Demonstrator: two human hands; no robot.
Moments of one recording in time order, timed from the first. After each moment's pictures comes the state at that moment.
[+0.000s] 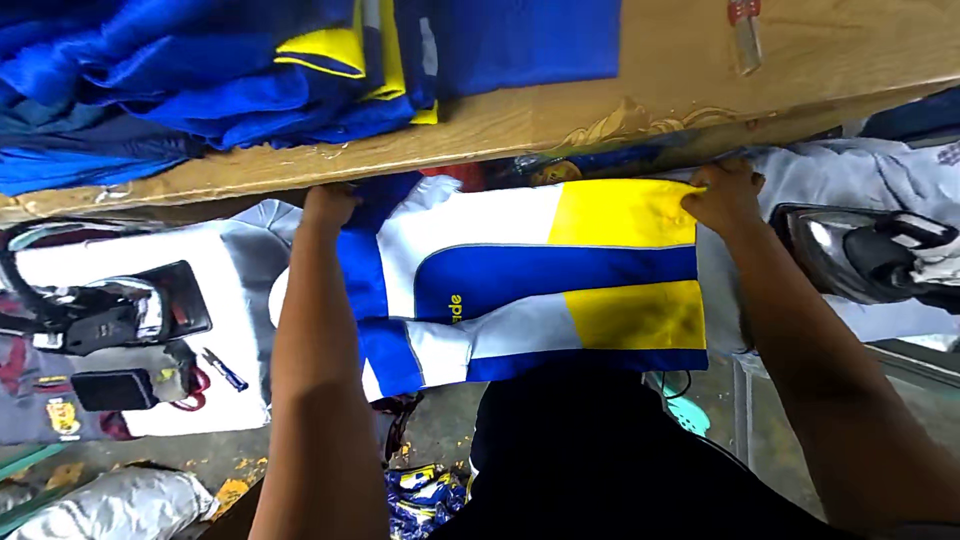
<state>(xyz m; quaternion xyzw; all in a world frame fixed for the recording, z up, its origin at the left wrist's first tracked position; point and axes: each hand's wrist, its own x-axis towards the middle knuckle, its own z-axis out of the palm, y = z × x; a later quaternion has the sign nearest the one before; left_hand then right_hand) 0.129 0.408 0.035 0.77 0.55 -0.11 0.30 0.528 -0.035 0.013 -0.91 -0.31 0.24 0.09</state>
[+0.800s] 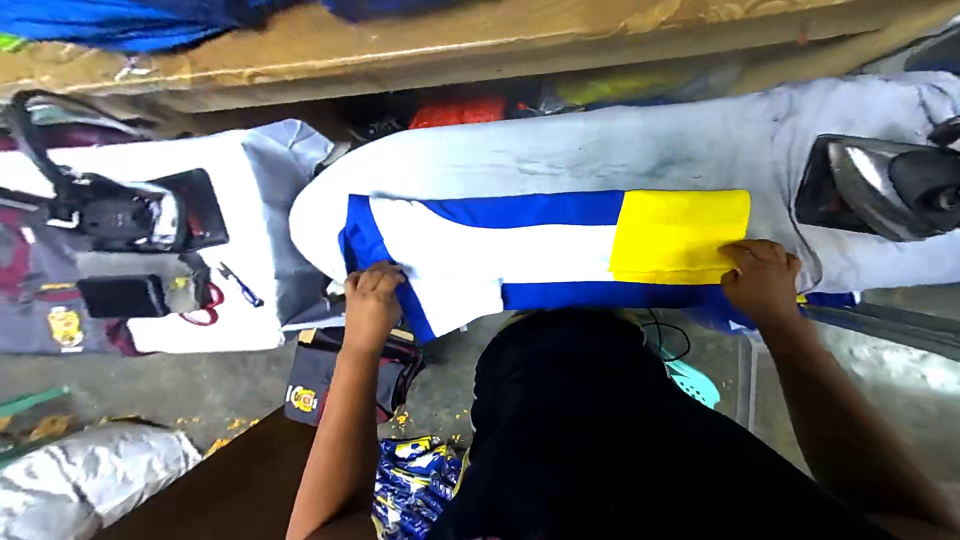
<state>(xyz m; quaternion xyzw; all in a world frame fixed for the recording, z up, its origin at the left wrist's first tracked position) -0.106 0.184 0.052 0.93 0.32 0.05 0.16 0.351 -0.201 0.024 -0.89 -0.39 0.20 0.10</state>
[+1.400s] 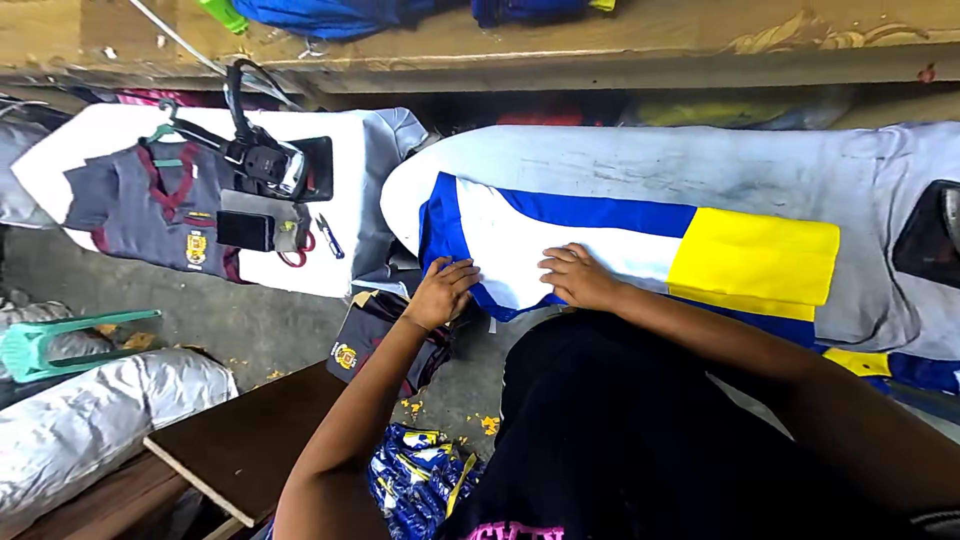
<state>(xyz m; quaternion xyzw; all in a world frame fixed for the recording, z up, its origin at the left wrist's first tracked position) -0.140 0.173 0.045 0.97 0.15 0.04 0.19 0.160 0.020 -0.011 -0.51 -0.77 0.26 0.29</state>
